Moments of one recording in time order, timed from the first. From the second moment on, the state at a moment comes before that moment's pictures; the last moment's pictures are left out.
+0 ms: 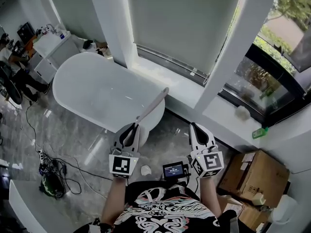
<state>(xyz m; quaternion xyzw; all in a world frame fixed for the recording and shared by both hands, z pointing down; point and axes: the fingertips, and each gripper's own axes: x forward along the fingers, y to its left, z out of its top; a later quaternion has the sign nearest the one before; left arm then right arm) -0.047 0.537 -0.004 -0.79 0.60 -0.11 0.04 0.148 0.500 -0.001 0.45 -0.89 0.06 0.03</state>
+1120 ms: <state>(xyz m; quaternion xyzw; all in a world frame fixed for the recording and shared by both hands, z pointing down) -0.012 0.478 -0.002 -0.78 0.62 -0.10 0.05 0.210 0.449 0.021 0.45 -0.89 0.07 0.03</state>
